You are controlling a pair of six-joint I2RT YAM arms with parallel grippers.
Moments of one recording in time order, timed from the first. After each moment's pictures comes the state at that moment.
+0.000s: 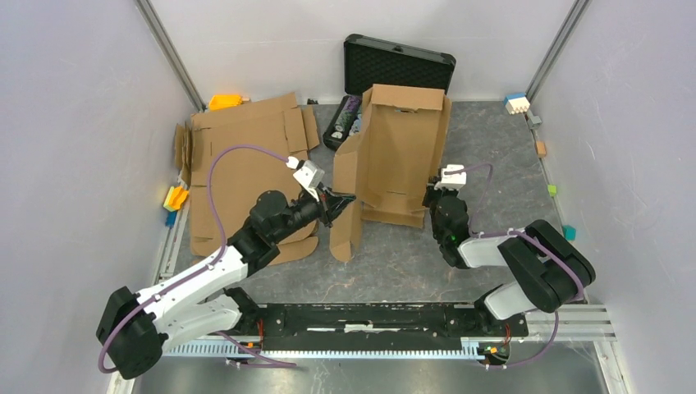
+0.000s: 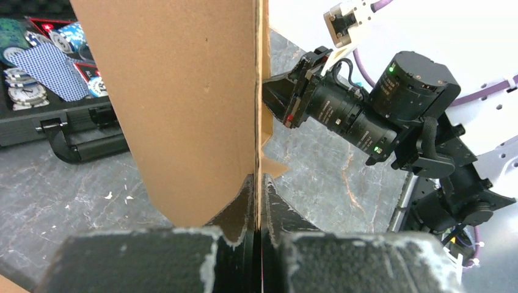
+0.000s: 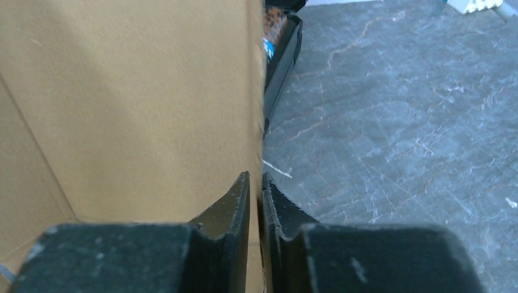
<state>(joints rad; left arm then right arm) -0.76 0.95 0.57 0.37 0.18 -0.28 0.55 1.48 0.31 1.09 0.57 0.10</state>
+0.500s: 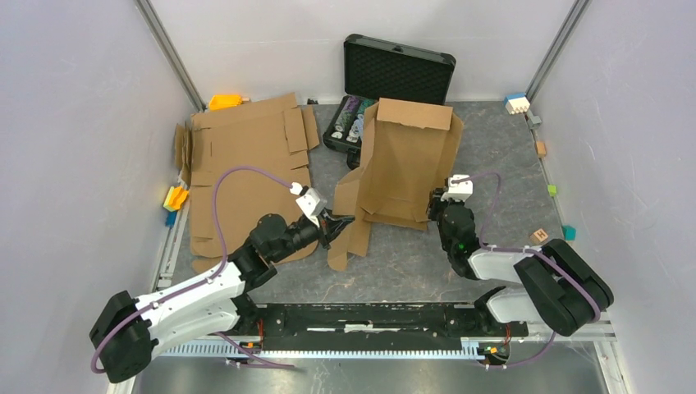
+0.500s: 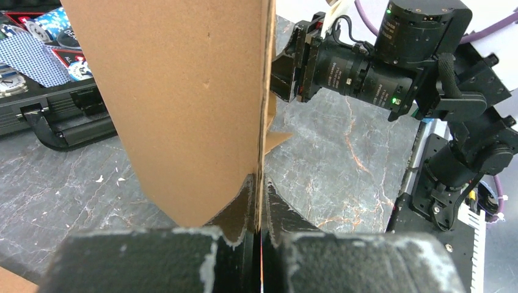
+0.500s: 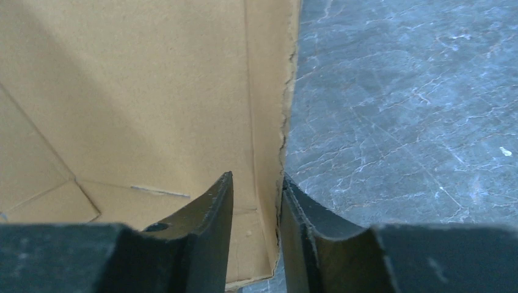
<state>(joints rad) -0.84 0.88 0.39 0.48 0.15 -0.17 0.53 1.34 0.23 0.94 0.53 0.17</state>
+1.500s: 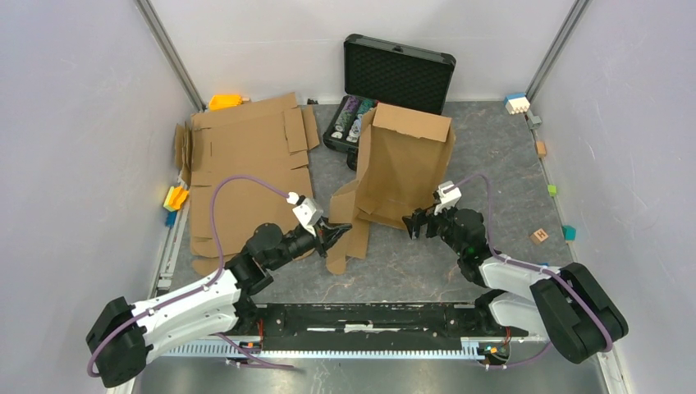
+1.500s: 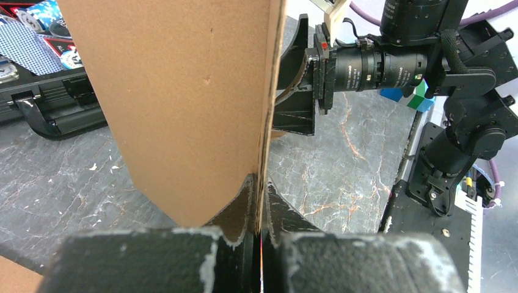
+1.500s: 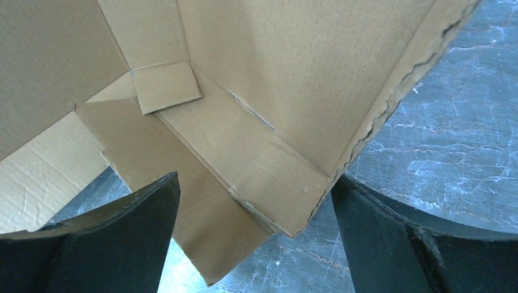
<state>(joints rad) -0.88 0.80 0.31 0.49 0.13 -0.17 0.45 1.17 0.16 0.74 -0.08 0.11</state>
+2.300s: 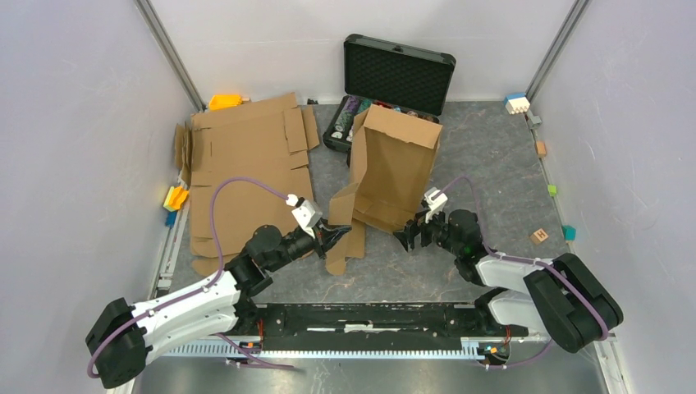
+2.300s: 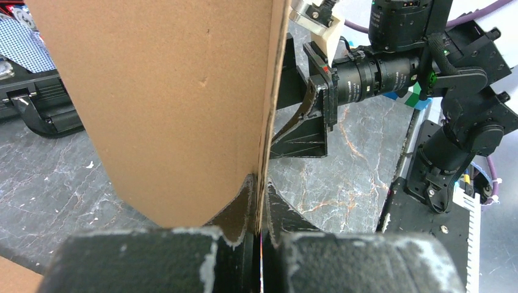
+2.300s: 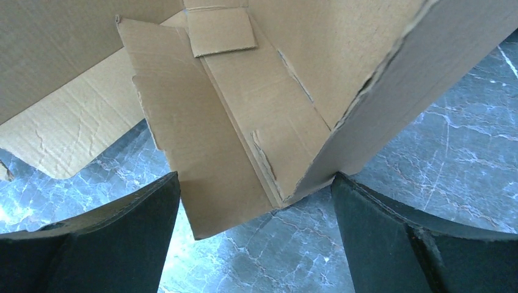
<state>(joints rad) -0.88 0.78 0.29 0.50 0.14 -0.17 0.48 1.23 0.16 0.72 -0.28 0.05</state>
